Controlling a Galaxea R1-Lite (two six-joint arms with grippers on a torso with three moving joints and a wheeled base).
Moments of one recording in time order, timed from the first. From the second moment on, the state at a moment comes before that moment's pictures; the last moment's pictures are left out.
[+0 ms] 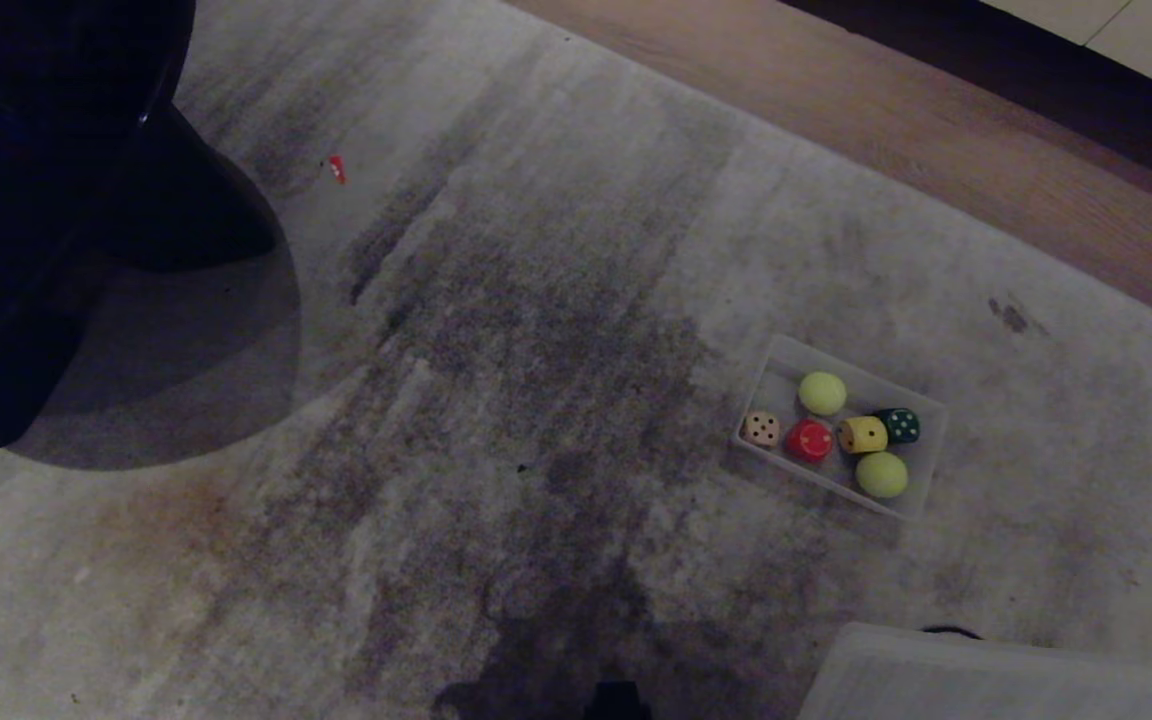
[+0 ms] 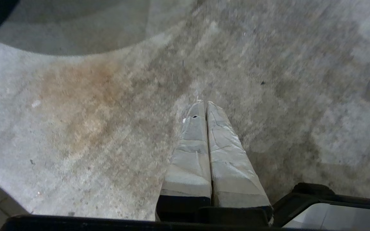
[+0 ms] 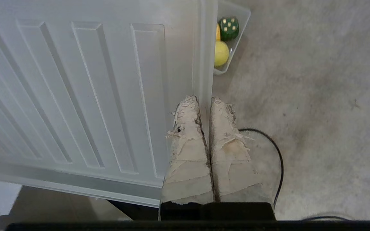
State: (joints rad) left arm -0.01 0.00 0.00 0.00 0.05 -0.08; right arm 0.00 0.00 -0.04 0.10 -0.01 0.06
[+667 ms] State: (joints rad) left arm -0.01 0.00 0.00 0.00 0.05 -0.08; right arm 0.00 0.00 -0.04 0.10 -0.01 0.06
